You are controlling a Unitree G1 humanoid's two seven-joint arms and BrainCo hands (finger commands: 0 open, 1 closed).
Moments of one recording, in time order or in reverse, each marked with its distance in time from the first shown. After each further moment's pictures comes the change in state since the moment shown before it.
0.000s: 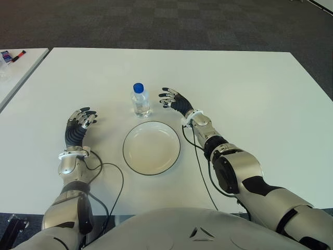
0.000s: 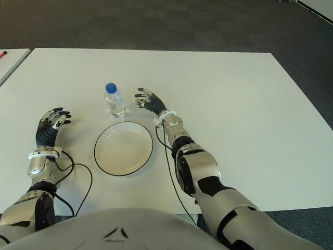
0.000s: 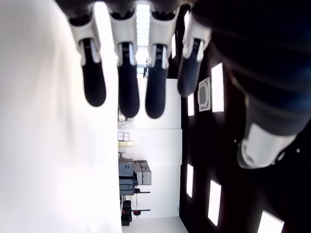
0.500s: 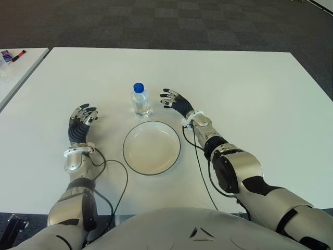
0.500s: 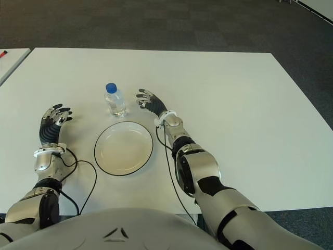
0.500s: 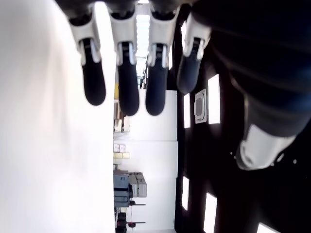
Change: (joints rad) left arm -0.039 -0.035 -0.009 -0.007 0.027 0.003 0.128; right arm 0.000 0.001 -0.029 0.015 0.005 0.019 0.009
